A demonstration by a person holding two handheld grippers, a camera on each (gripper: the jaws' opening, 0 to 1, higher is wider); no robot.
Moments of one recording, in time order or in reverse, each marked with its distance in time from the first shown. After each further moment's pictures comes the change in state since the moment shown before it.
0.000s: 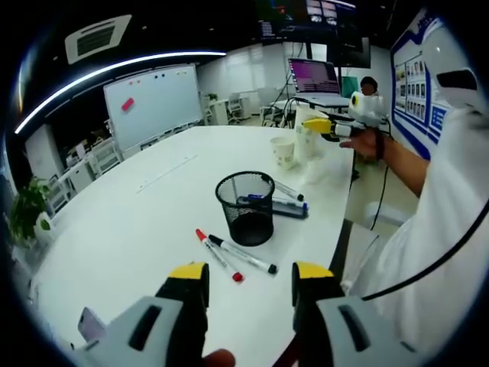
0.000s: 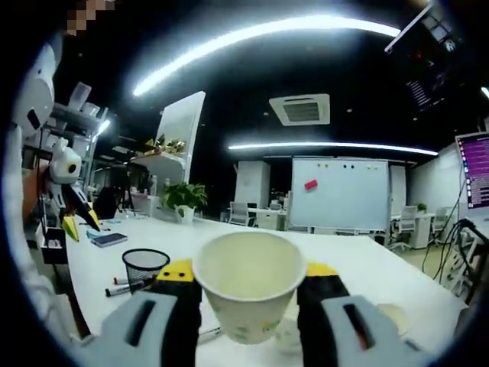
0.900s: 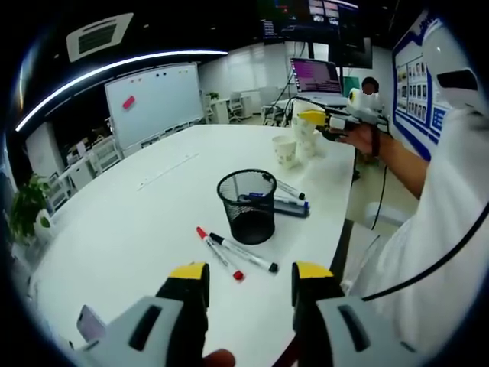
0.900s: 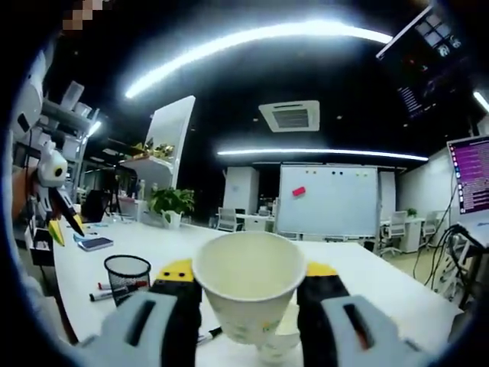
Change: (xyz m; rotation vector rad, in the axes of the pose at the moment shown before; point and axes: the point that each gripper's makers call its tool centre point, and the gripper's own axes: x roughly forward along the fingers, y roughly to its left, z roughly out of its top) left arm 0.001 0.001 -0.003 -0.010 0.004 0.001; right arm 0.010 -0.020 0.008 -0.010 -0.032 -0.063
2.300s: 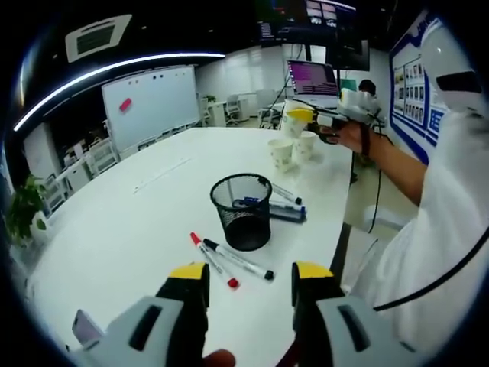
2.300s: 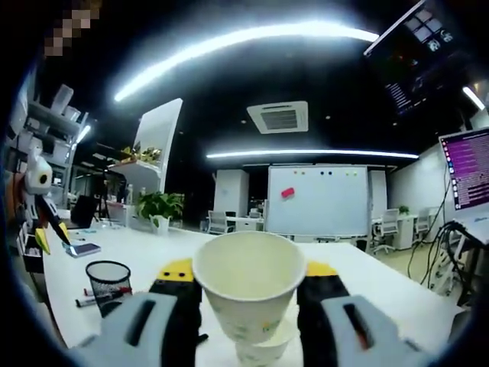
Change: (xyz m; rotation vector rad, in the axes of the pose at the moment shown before) left arm 0.010 -0.005 0.004 0.001 -0.016 -0.018; right arm 0.017 -0.027 -0.002 0.027 -0.010 -0.059
